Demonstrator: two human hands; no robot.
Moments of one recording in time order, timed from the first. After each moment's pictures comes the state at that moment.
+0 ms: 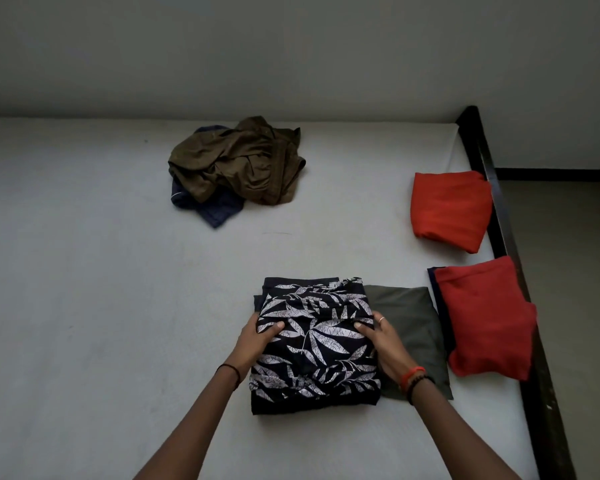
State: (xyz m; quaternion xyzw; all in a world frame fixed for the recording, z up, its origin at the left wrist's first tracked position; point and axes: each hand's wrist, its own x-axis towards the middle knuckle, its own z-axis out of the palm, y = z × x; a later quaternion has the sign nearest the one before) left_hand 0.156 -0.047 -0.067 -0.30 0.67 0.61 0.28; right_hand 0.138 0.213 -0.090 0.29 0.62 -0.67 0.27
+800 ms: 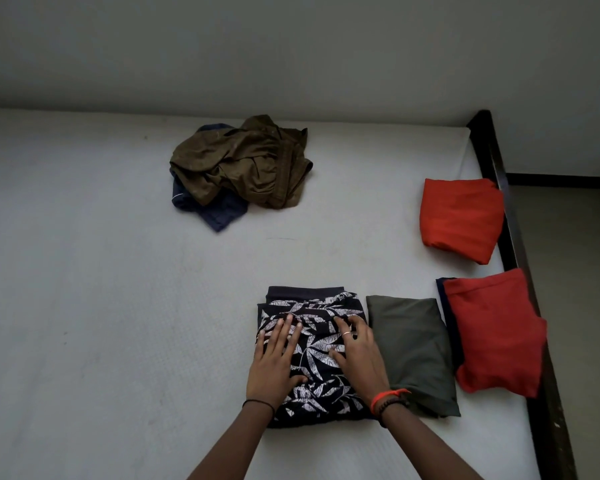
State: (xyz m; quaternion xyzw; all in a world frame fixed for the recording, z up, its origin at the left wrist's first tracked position) left_hand 0.186 -0.025 -0.122 0.08 0.96 0.13 0.26; right_hand 0.149 0.164 -0.099 -0.03 0.96 -0.18 0.22
